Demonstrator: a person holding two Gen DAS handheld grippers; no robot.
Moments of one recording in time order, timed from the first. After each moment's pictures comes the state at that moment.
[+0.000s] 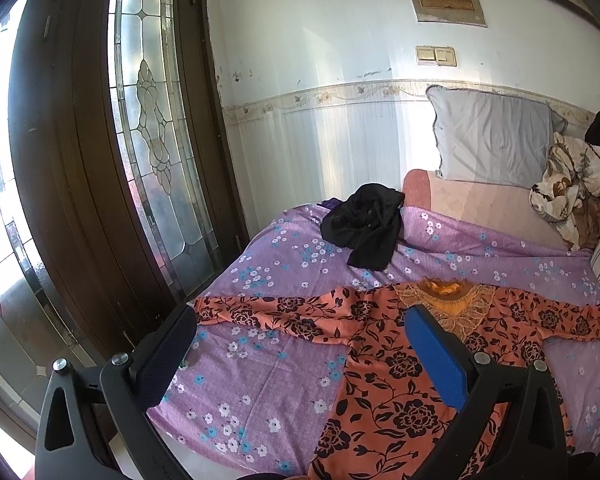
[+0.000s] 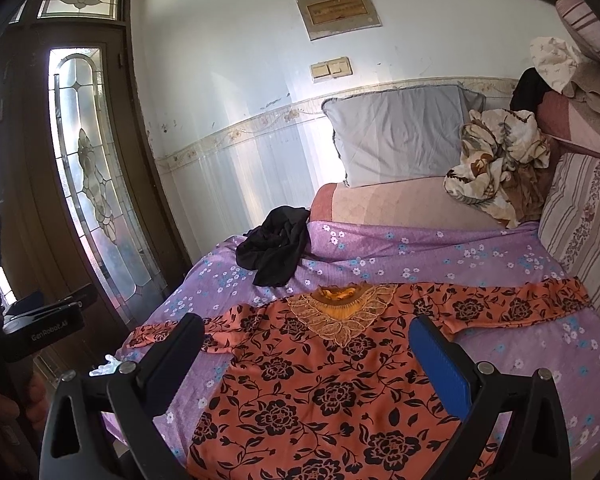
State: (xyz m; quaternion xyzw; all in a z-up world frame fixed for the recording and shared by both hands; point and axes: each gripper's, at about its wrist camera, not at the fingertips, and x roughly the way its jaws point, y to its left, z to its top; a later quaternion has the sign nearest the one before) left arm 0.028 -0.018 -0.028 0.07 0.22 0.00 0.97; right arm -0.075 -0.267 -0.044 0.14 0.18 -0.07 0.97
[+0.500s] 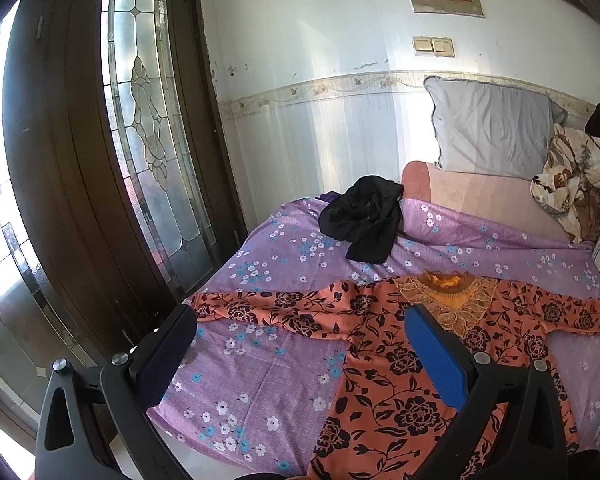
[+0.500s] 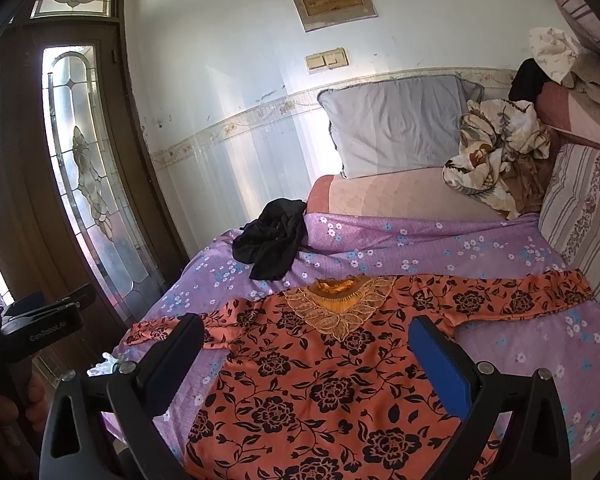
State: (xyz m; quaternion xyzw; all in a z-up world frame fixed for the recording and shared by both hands) left arm 0.038 -0.025 -0.036 0.08 0.24 0.00 0.97; right arm -0.063 -0.277 -0.053 0.15 0.19 -0.07 0.97
